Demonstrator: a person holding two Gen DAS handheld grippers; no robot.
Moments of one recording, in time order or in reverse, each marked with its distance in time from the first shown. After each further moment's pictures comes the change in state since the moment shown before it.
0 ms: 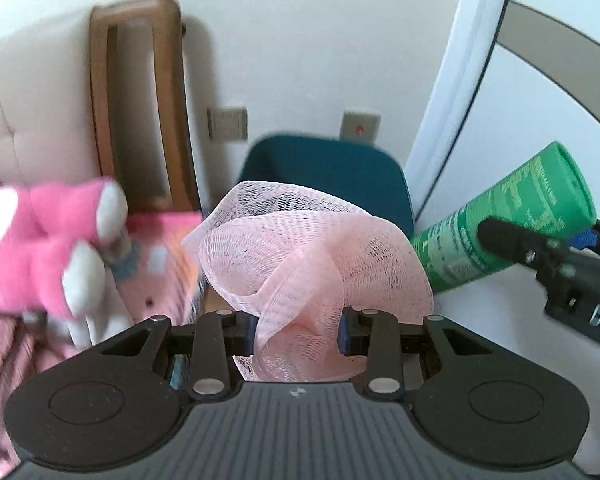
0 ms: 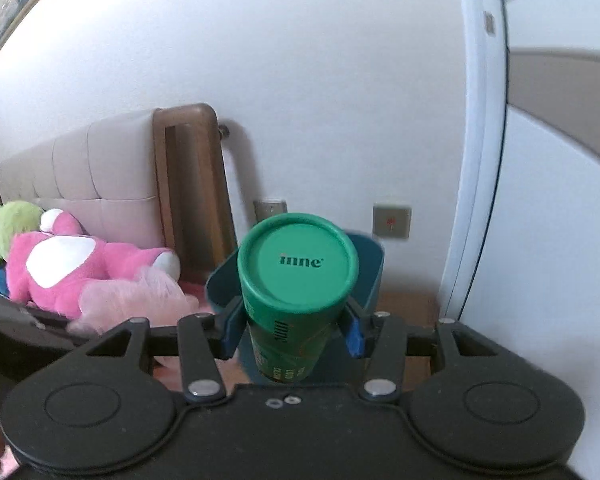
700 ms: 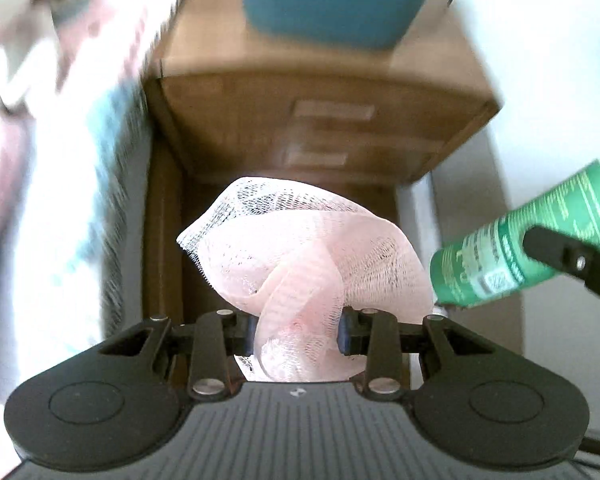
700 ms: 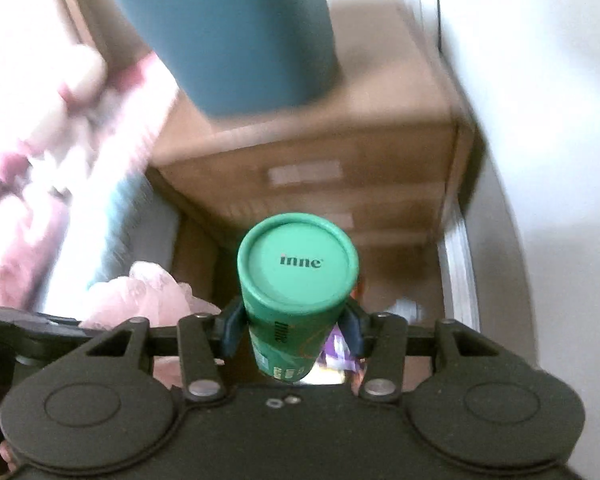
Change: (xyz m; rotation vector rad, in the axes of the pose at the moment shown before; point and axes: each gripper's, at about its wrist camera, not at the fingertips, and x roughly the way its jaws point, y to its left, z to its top) left arm 0.147 0.038 -0.256 -0.005 0.441 -0.045; right arm 0.063 -0.009 -0.283 0.314 0.459 -0.028
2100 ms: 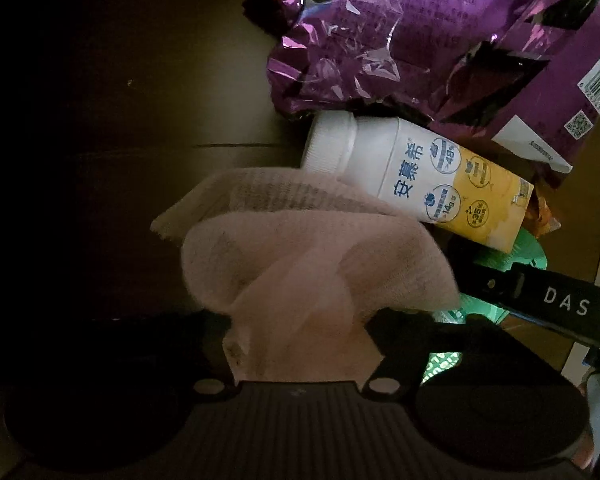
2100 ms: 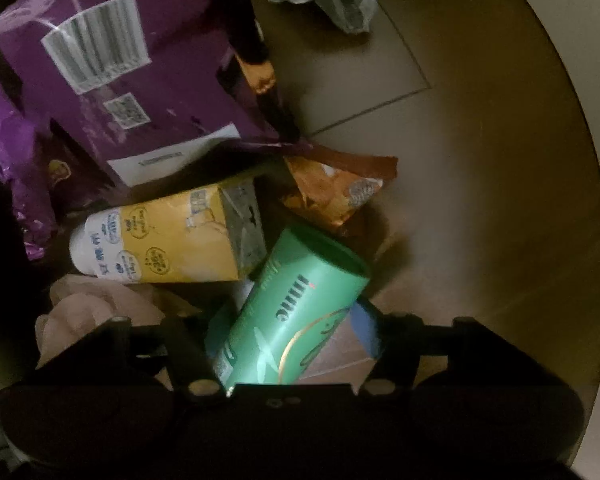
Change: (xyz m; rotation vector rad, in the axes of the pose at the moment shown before) left arm 0.537 0.078 -0.172 -0.095 0.472 0.035; right arm 0.458 -0.125 -0.284 0.477 0.570 -0.185
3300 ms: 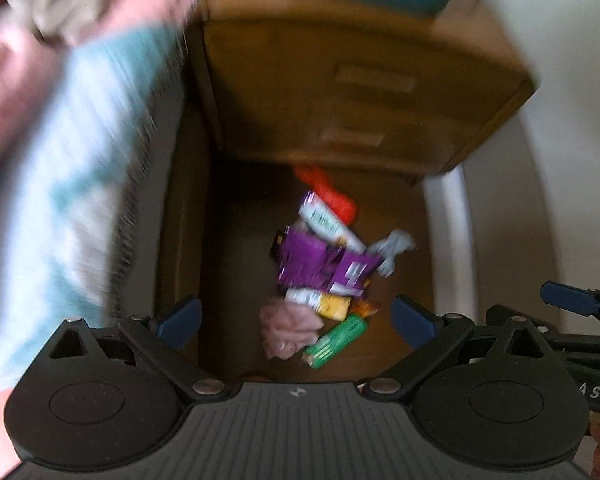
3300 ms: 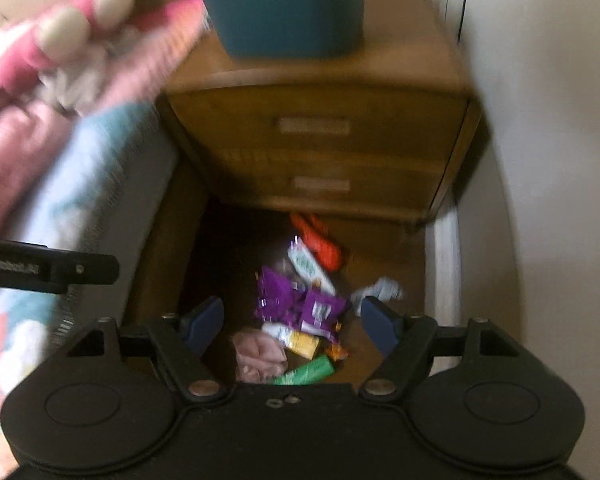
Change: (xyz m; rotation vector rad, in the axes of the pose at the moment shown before) left arm -0.455 -0.027 -0.112 0.019 -0.459 0.014; right arm -0.474 0.083 -0.103 -0.588 -0.465 0.051
